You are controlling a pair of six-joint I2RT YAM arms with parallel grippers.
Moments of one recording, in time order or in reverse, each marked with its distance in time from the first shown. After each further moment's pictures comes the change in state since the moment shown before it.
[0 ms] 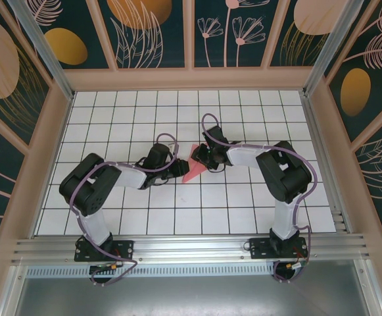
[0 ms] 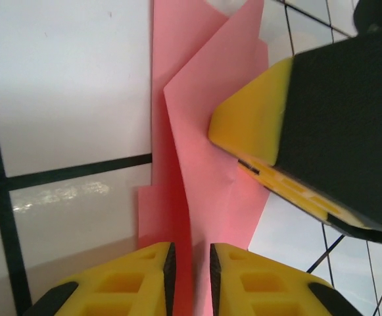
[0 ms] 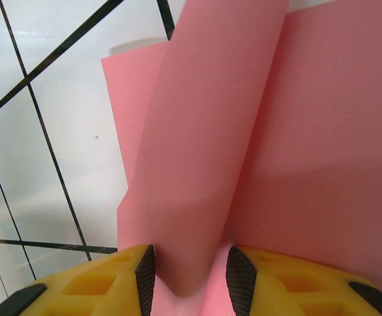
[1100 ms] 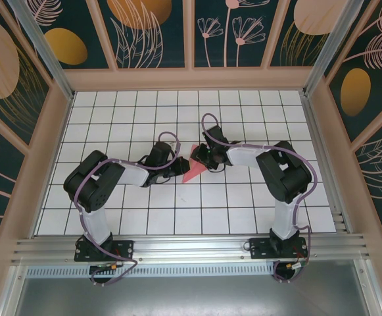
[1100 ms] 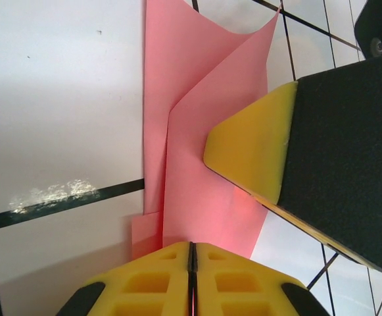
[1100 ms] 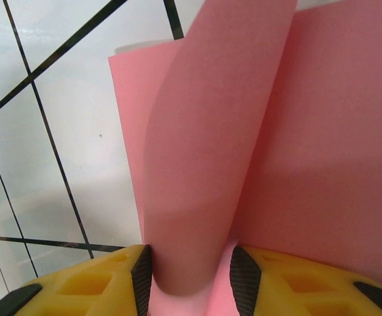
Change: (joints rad) left arm 0.002 0.060 0.045 0.007 0.018 -0.007; right arm 0.000 -0.001 0.002 0.003 -0.009 -0.008
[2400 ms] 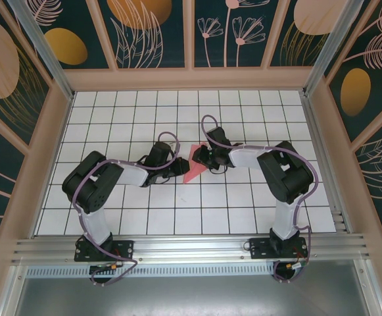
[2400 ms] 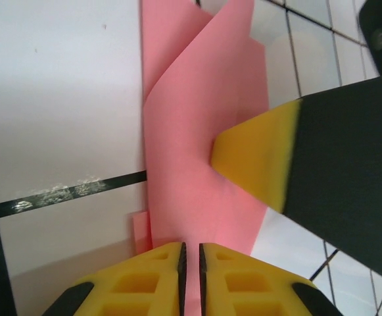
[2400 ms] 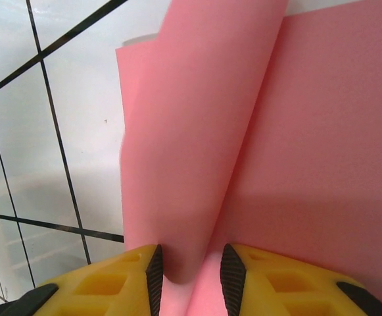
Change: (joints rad) left arm 0.005 -0.031 -0.008 -0.025 0.000 0.007; right arm -0.014 -0.017 -0.040 0.052 -0.032 -0.097
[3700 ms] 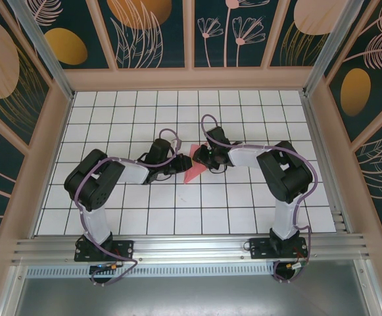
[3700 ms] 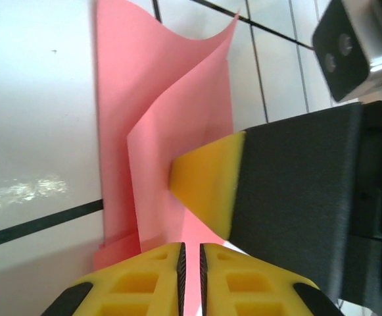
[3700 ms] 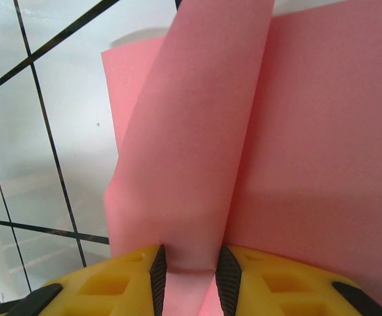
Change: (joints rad) left arm 0.008 0.047 0.044 0.035 0.071 -0.033; right arm 0.000 0.013 0.016 -0.030 0.010 0.008
